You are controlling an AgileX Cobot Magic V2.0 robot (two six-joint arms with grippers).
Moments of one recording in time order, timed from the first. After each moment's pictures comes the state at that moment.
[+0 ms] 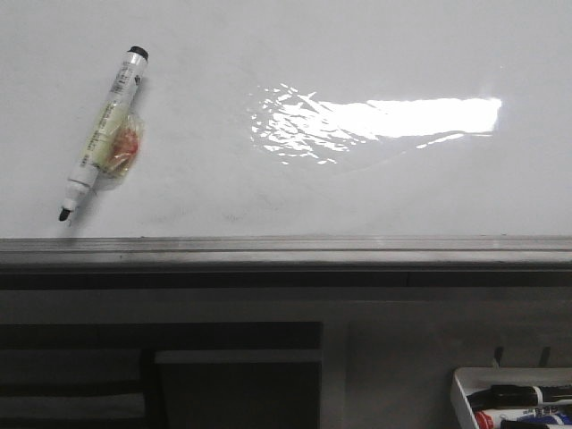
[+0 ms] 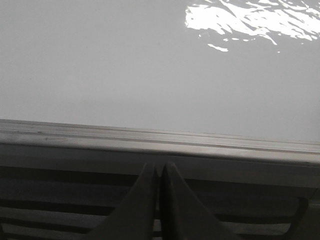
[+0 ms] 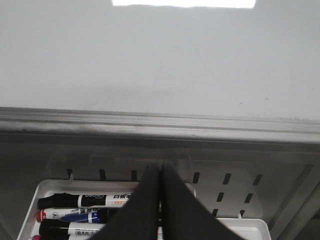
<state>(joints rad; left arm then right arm) -0.02 -0.01 0.01 0.00 0.33 -0.11 -0.13 -0.01 0.01 0.02 0.34 -0.10</state>
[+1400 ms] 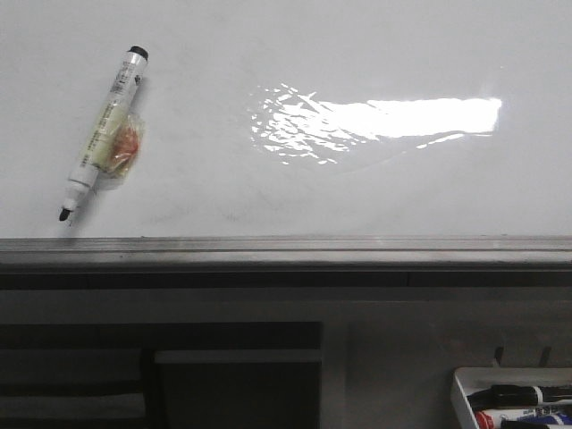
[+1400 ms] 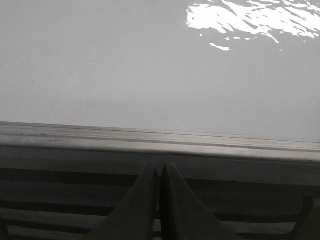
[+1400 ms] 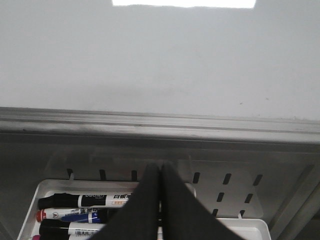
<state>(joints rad) -0.02 -0.01 0.01 0.02 0.33 -0.11 -0.13 -0.01 0.01 0.02 0.34 -0.10</state>
